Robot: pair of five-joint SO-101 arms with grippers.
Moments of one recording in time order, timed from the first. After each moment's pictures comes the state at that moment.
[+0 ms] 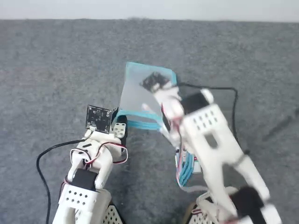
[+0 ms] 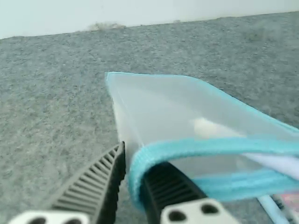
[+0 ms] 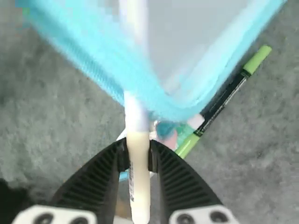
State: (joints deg) left arm 7.6 -82.7 91.2 31.9 6.6; right arm -29.5 -12.7 13.9 91.7 14.1
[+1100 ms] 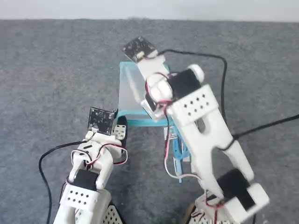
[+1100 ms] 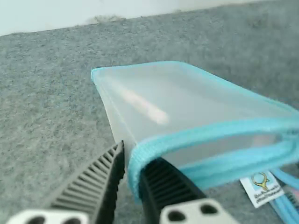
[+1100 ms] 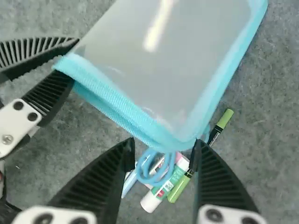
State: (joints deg) left arm 7.6 -82.7 94.5 29.2 4.2; right arm -34.3 -6.7 -11.4 97.1 9.3
